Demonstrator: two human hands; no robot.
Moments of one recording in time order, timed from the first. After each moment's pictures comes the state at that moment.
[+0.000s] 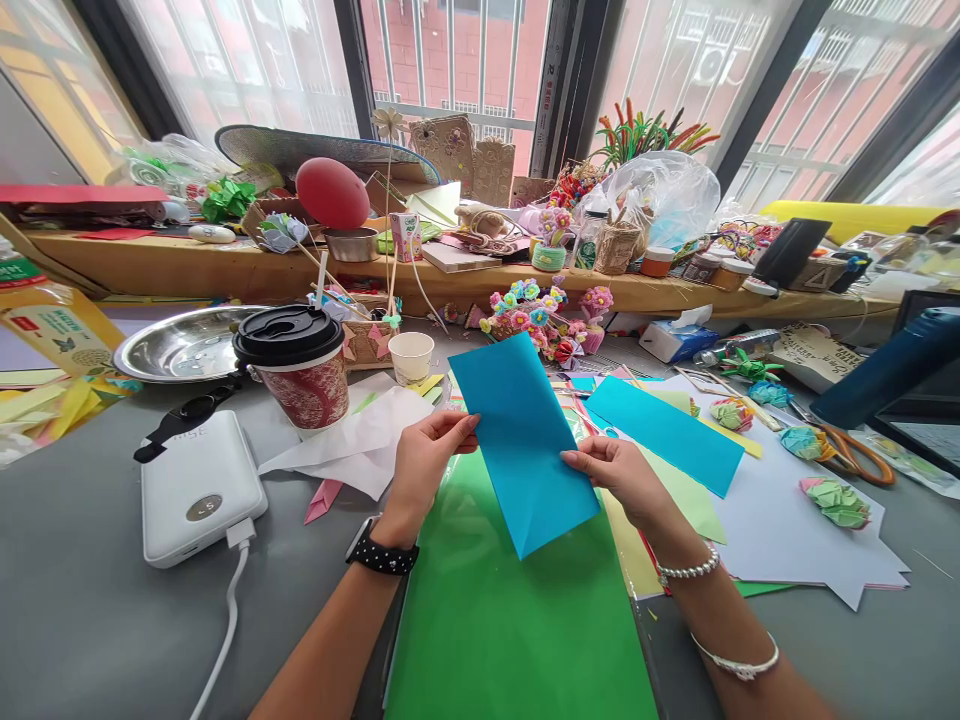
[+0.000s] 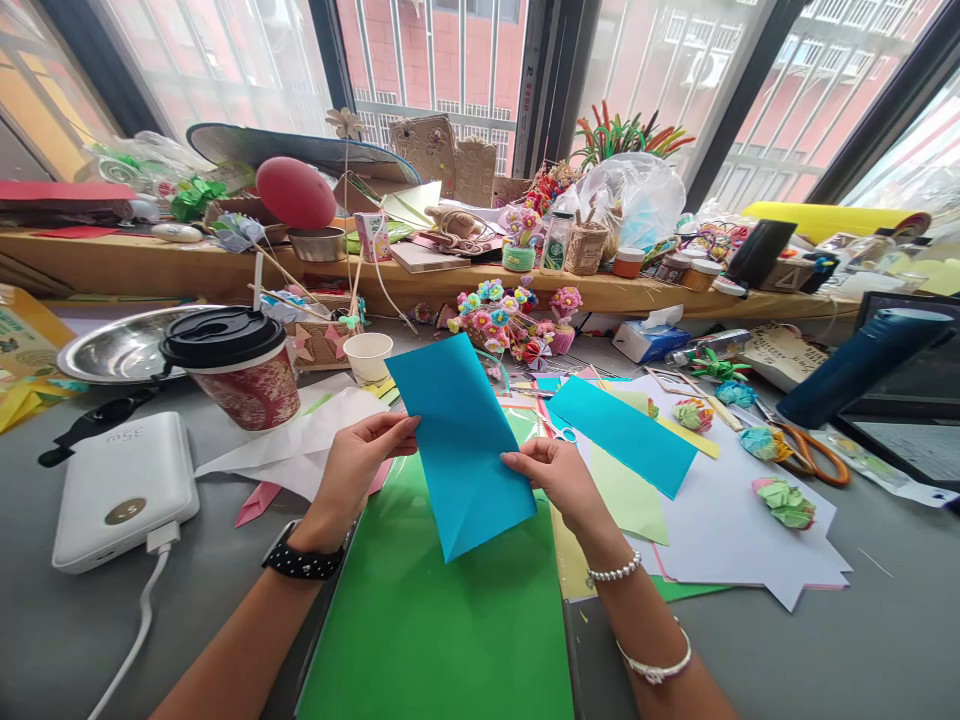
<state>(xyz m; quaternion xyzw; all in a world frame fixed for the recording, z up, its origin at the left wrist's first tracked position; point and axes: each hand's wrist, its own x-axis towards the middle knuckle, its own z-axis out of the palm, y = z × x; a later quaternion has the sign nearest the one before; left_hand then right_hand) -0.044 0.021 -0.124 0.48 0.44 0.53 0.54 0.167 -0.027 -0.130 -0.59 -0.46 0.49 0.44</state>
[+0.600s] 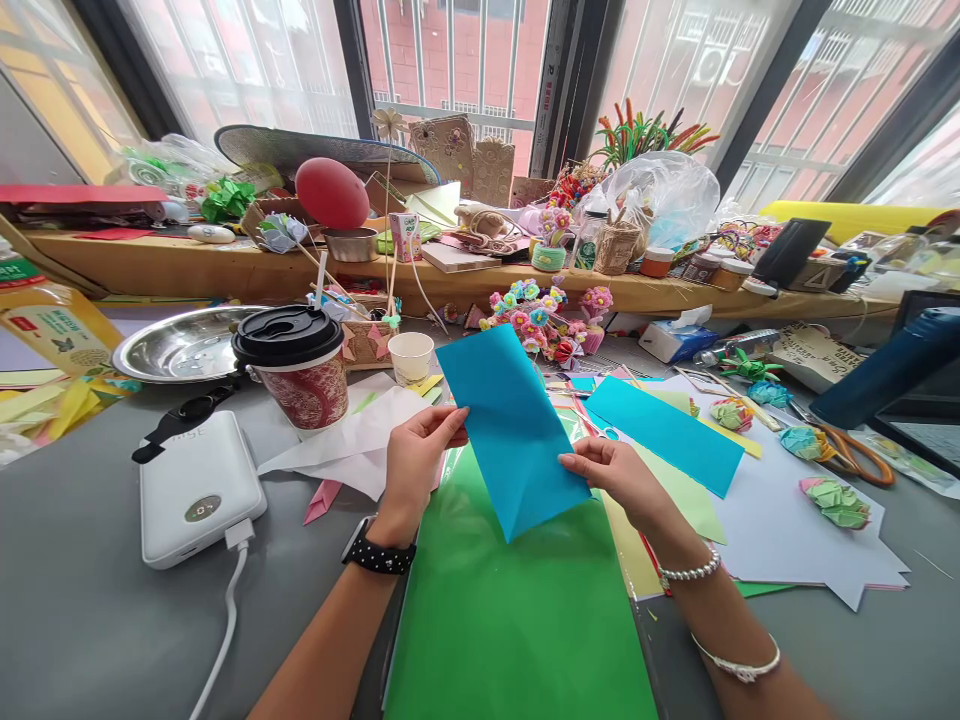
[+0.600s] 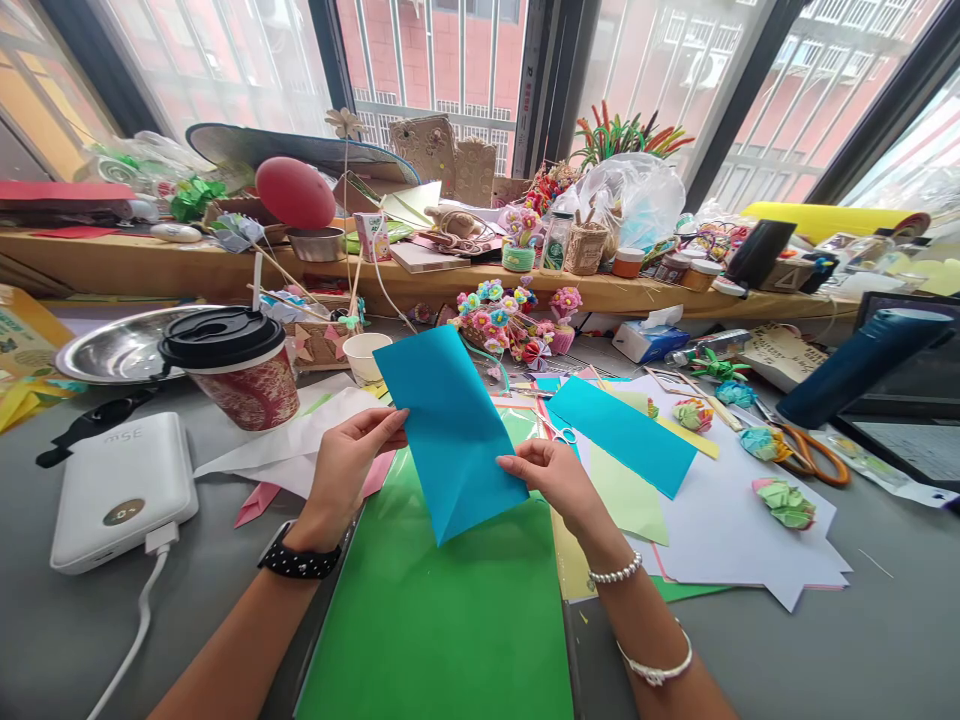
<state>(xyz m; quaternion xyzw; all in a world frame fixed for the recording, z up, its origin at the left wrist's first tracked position) -0.046 0.023 -0.122 0.44 0.46 0.57 0.52 0.167 -0.029 -0.129 -0.58 -0.48 0.50 0.43</state>
